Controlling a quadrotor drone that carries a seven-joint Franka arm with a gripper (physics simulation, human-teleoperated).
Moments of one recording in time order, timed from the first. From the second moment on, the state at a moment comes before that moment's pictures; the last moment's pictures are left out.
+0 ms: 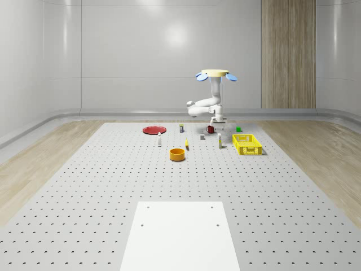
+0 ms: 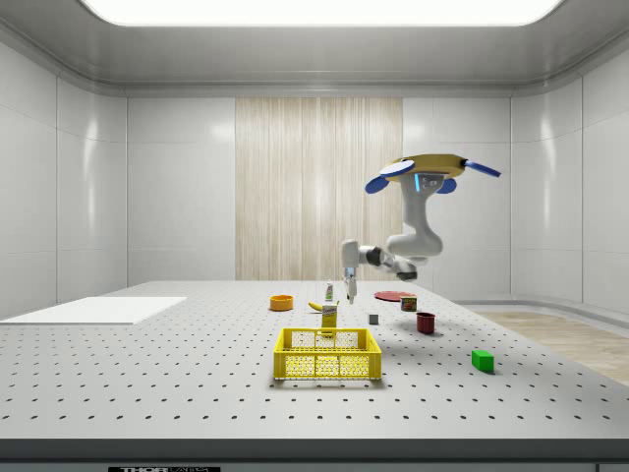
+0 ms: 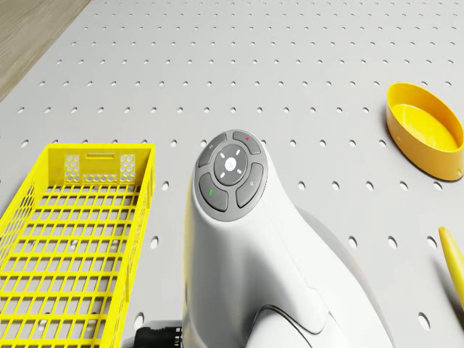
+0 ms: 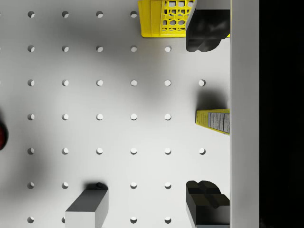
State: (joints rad) arm -1.10 -1.26 1.32 -2.88 -1.89 1.33 1.63
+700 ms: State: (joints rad) arm -1.12 -1.31 1.33 -2.88 -1.87 1.38 1.65
